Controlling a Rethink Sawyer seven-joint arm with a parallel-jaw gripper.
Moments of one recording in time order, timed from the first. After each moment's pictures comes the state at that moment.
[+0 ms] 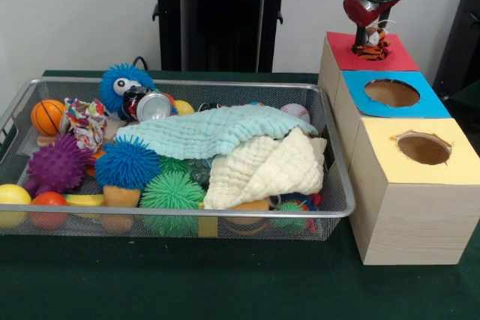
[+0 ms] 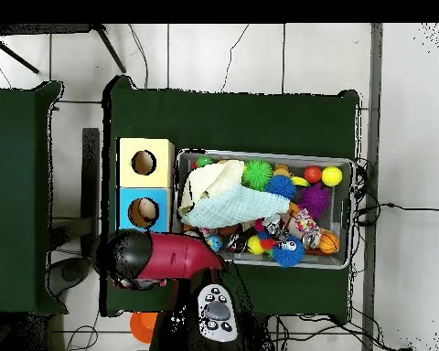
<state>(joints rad) 0.00 -0.72 0.08 1.97 0.20 0.76 0.98</state>
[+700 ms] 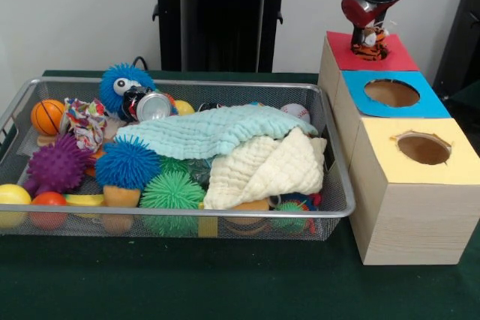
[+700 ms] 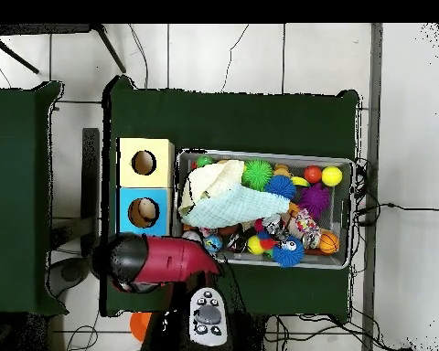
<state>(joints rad) 0.06 -0.71 0.01 1.95 0.19 0.76 0.98</state>
